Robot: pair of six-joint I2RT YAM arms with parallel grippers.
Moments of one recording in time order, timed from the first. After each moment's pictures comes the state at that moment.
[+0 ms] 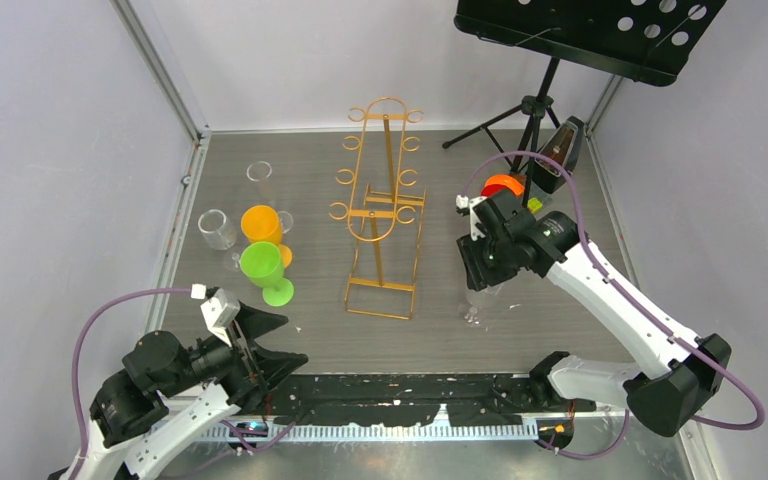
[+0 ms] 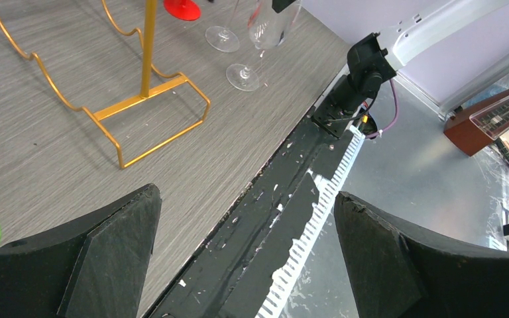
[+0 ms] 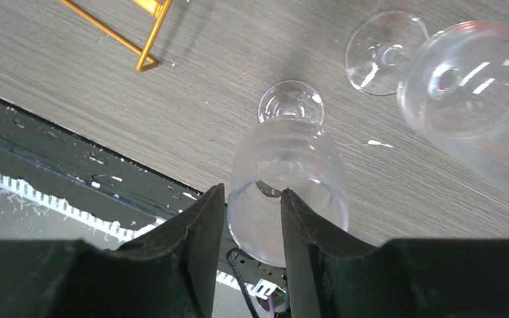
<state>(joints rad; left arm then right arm) -0.87 0.01 0.74 -0.87 0.18 -0.37 0.60 1.17 1.17 -1.11 -0.04 0.20</state>
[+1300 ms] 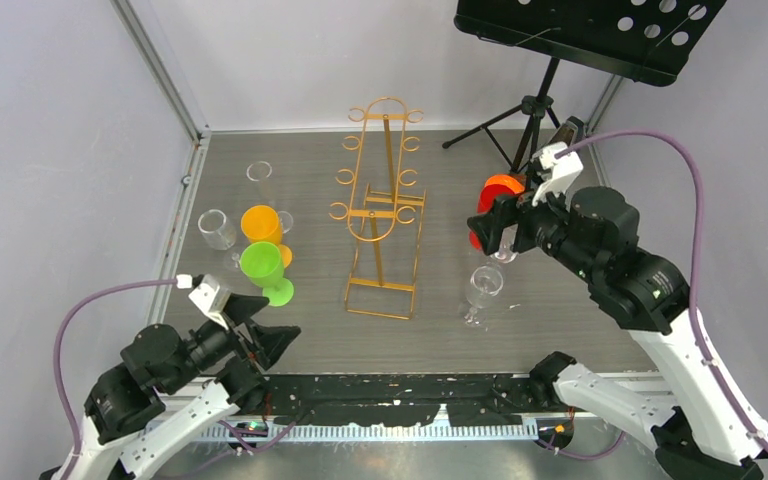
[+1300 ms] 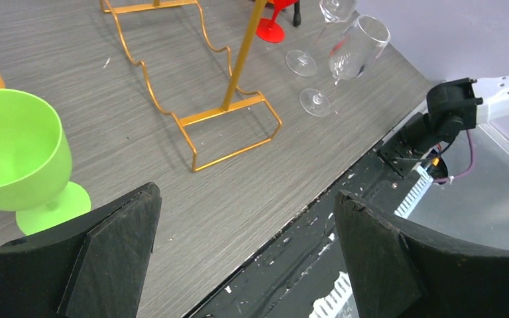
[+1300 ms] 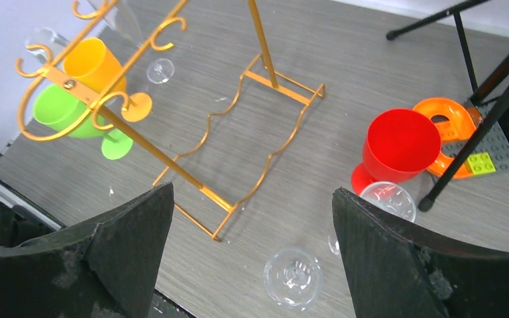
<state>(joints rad) -0.87 0.09 0.80 -0.90 -0.06 -0.35 0.60 0.86 1.34 -0.79 0.08 0.21</state>
